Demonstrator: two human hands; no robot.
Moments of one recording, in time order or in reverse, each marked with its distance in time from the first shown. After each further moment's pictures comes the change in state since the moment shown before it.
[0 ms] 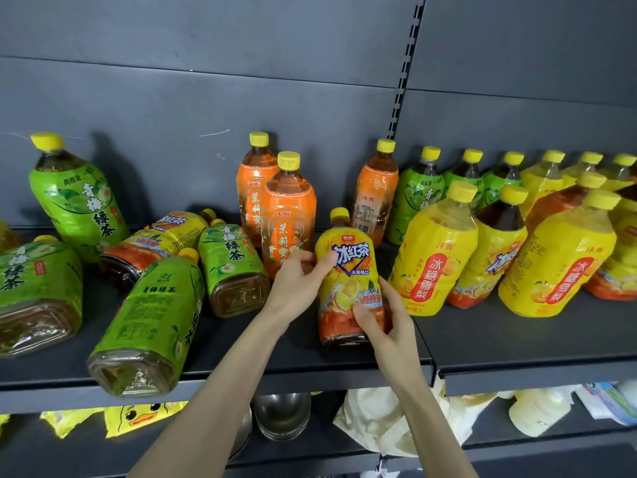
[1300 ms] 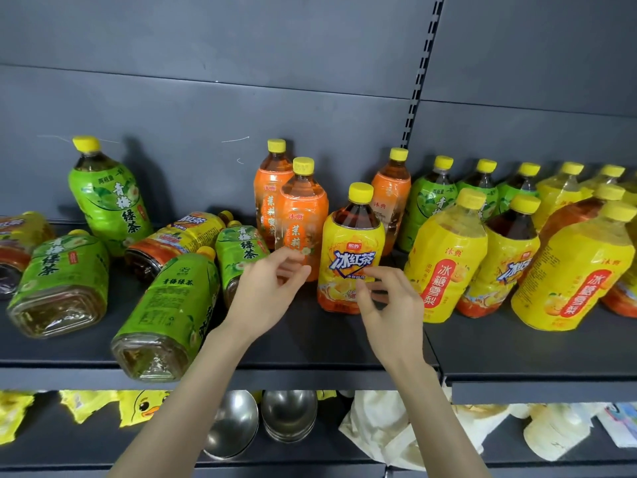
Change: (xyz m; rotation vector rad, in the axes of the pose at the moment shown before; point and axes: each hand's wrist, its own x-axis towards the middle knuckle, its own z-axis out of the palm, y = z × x) left_hand -0.043 0.010 -0.048 0.392 0.216 0.418; right_hand 0.019 -0.025 0.013 -0.596 0.161 -0.476
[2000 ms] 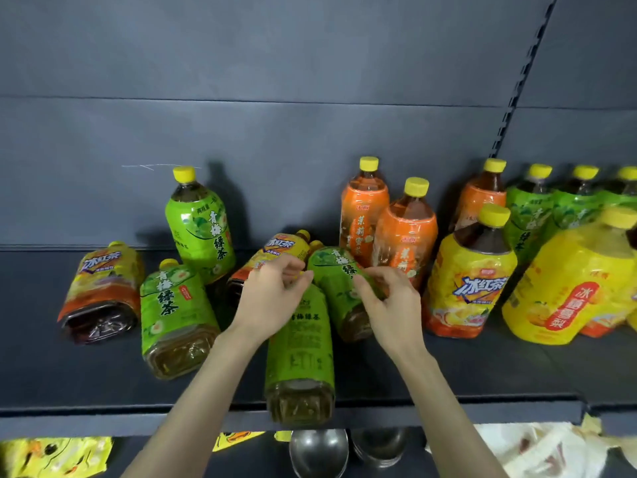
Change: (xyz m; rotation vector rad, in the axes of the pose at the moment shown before) left_hand 0.036 -0.093 -0.134 0.086 -0.011 -0.081; right_hand 0.019 -0.092 0.143 0.044 -0.129 0.220
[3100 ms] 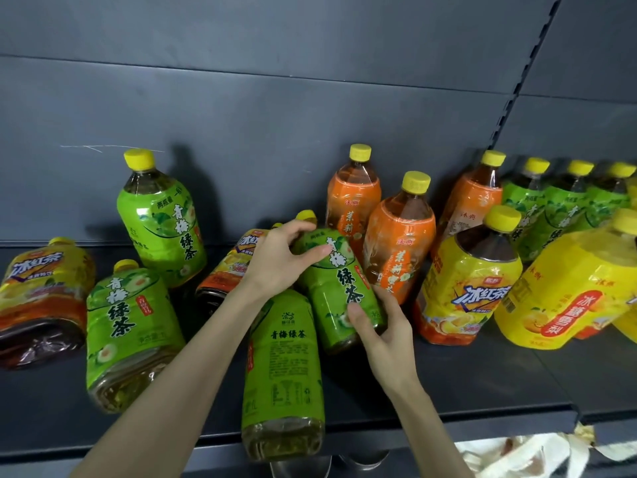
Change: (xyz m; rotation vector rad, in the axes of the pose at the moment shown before) left_hand 0.082 -0.020 0.042 -0.233 -0.206 0.016; right_hand -0.019 0.031 0.012 0.451 -0.092 0.208
